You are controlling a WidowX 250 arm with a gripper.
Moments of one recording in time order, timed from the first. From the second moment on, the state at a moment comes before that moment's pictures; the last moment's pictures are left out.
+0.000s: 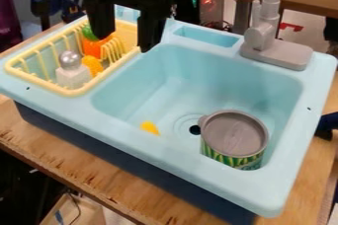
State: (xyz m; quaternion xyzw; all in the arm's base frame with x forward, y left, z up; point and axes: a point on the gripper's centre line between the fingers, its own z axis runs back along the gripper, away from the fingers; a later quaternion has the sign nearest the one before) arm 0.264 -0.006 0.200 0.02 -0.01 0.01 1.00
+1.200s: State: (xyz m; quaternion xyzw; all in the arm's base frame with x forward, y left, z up) arm 0.253 -0.041 0.140 -0.02 0.01 -0.07 1.00
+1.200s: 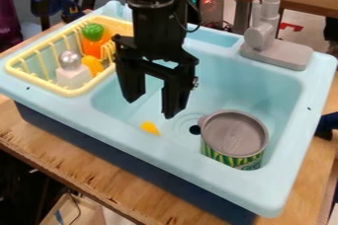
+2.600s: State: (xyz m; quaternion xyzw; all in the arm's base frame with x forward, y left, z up) arm 0.243 -0.041 0.102 0.00 0.12 -0.06 0.99
